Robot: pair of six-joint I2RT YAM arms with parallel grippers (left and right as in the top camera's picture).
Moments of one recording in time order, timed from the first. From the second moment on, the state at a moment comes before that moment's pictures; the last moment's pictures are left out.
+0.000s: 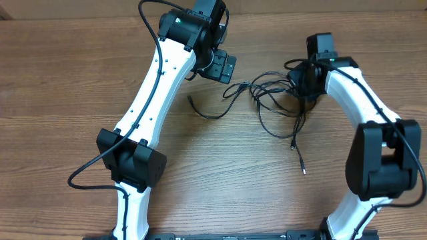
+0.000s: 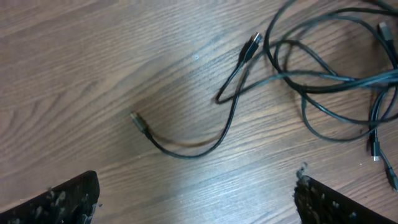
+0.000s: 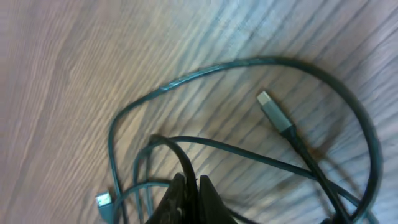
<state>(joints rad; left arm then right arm) -0.44 2.16 2.33 -1.43 0.04 -0.12 0.07 1.94 1.45 -0.71 -0.05 0.97</state>
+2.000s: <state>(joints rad) -0.51 2.74 2.33 -0.93 0.93 -0.33 0.07 1.25 2.18 -1.32 0.11 0.51</state>
